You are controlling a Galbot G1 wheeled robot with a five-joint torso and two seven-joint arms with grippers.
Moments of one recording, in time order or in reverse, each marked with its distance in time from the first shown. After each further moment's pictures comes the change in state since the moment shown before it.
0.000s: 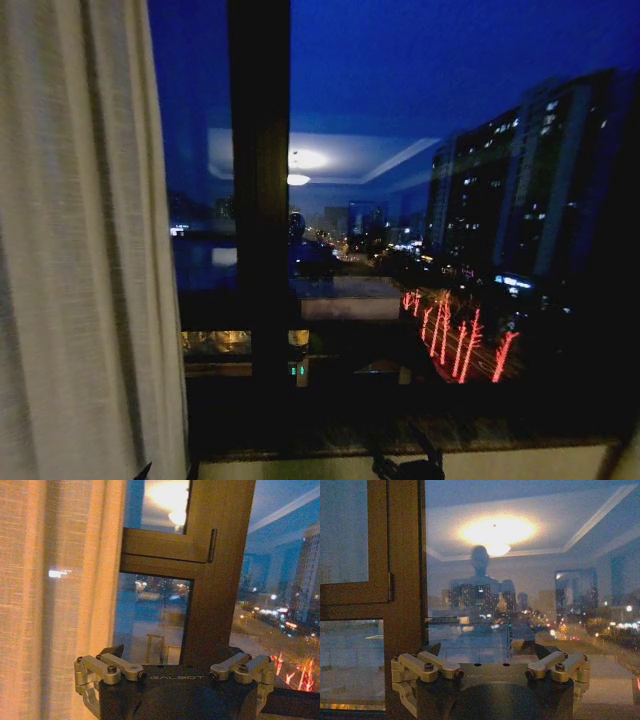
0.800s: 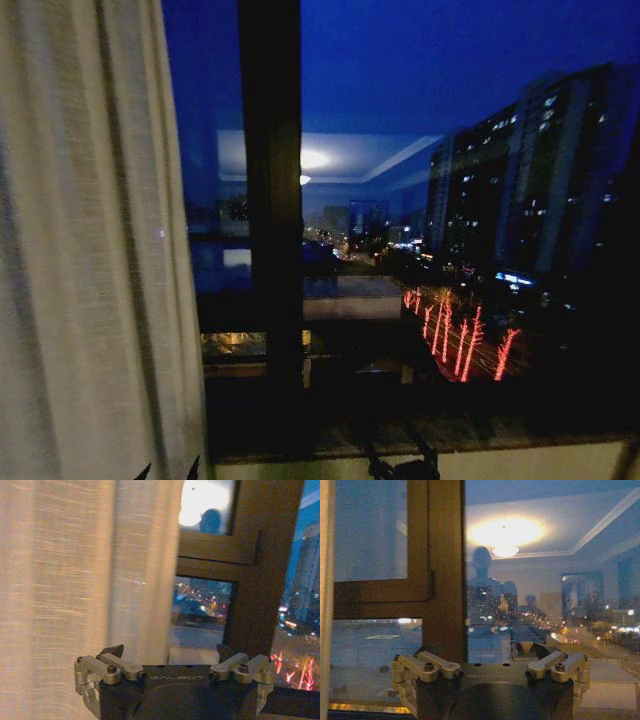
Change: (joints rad) left arm -0.010 0.002 0.003 0.020 0.007 -0.003 0.001; right arm 0.007 0.000 -0.017 -0.010 -0.012 0.007 0.001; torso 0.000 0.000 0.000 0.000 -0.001
